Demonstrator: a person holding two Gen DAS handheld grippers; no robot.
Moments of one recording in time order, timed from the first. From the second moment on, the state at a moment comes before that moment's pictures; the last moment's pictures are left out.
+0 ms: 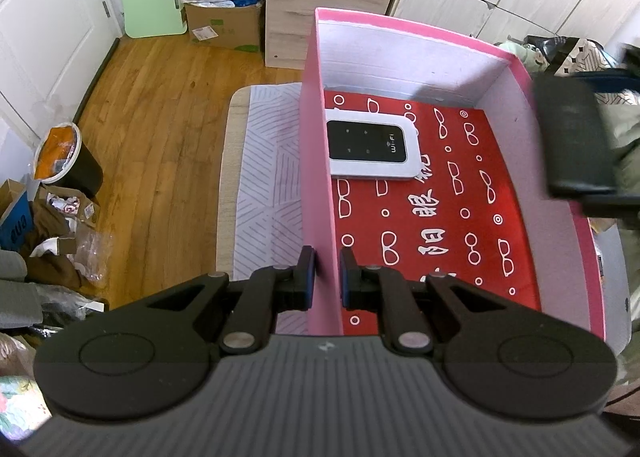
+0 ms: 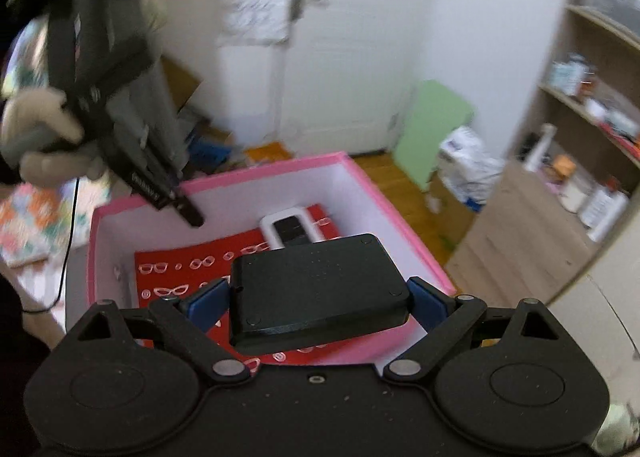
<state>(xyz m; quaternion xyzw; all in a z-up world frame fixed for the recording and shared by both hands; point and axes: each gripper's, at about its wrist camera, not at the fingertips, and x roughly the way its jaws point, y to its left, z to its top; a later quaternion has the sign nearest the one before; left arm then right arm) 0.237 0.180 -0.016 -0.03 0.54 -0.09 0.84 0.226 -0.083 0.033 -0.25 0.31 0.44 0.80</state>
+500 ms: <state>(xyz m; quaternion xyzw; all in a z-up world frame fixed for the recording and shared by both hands) 0.236 0.181 -0.016 -0.04 0.54 -0.09 0.84 0.289 0.000 -0.047 -0.41 0.41 0.44 0.69</state>
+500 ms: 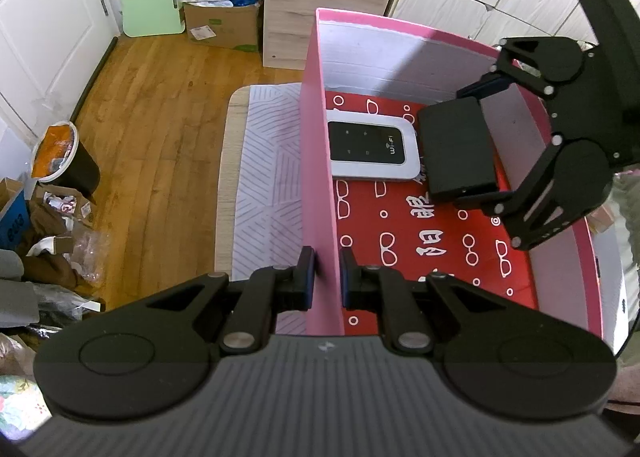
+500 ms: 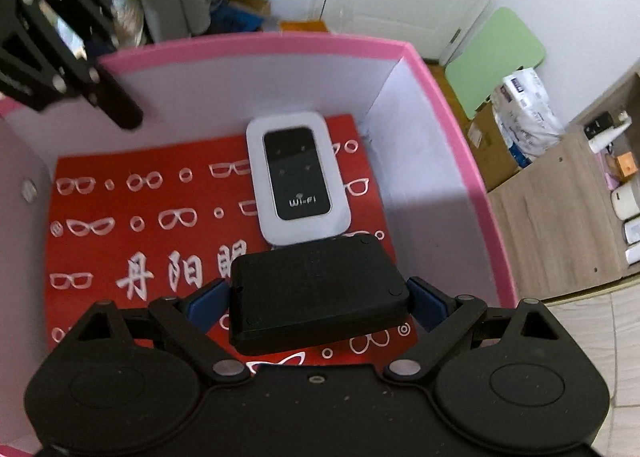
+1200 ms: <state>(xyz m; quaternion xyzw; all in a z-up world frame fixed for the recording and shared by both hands) 0.236 0.181 -0.017 -0.04 0.54 -0.09 0.84 0.264 -0.046 0.005 -0.32 0.34 0.43 0.77</state>
